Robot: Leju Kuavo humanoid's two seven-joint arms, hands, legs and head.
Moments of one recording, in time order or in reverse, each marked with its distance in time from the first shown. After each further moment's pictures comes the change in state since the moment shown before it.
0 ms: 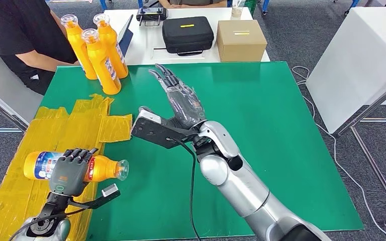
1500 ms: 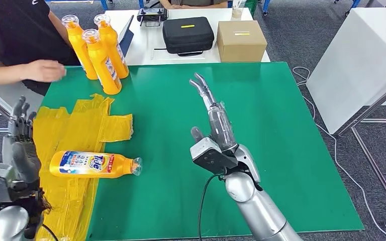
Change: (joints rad) left arm 0.068 -0.036 0.125 -0.610 1.406 -0.525 -0.261; right arm 0.250 -0.040 -0.176 -0.082 -0.242 -0.193 -0.485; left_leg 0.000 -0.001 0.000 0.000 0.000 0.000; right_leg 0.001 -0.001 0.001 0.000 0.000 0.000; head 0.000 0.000
